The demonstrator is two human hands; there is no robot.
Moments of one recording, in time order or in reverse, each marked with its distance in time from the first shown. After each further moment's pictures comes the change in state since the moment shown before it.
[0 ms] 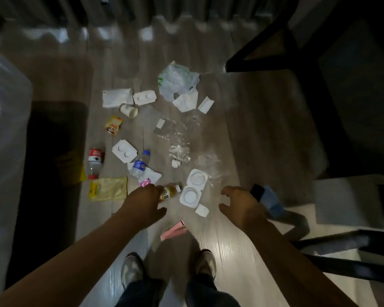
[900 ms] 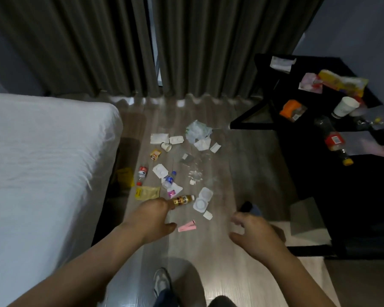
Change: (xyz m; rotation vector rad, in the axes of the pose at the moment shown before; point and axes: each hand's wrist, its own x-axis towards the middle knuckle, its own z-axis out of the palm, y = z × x) left_hand -0.464 0.079 -0.138 0.001 0.139 0.053; right_hand -0.460 -0.102 -0.111 -0.073 0.117 -0.195
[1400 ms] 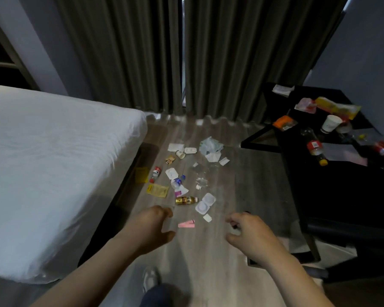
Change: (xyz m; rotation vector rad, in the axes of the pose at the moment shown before) left_hand -0.197 0.137 0.105 -0.072 0.192 -0.126; right_hand -0.184 0.077 0.009 -0.044 0.033 -0.210
